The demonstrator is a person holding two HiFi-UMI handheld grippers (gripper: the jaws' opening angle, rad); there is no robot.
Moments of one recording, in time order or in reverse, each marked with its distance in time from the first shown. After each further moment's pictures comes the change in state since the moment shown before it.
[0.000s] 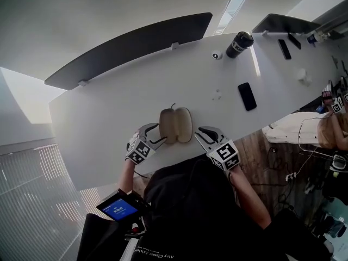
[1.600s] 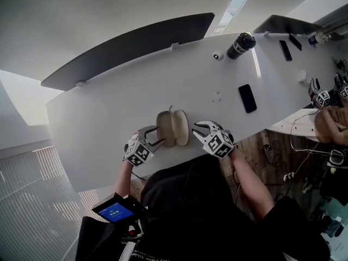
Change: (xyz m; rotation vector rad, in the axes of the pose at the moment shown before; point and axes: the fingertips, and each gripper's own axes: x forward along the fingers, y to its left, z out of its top) left arm 0.005 0.000 -0.007 0.065 0.024 -0.034; right arm 0.060 -0.027 -0.051 -0.405 0.240 0.126
